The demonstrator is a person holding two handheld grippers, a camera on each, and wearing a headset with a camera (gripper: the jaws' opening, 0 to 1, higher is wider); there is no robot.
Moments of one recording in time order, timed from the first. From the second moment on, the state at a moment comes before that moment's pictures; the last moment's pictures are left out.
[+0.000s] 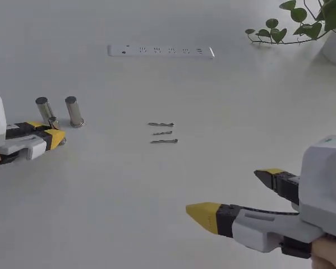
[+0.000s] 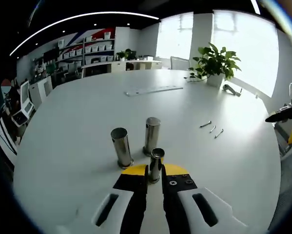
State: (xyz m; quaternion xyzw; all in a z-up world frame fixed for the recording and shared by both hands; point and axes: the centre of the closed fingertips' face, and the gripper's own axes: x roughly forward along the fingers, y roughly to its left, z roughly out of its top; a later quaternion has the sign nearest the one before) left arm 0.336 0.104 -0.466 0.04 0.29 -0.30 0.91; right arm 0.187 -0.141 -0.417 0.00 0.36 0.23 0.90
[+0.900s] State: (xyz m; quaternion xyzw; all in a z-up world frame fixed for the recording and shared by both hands) left arm 0.284 0.072 -0.438 0.10 0.26 -0.33 0.90; right arm 0.181 -0.134 -0.404 0.01 0.34 0.25 0.91
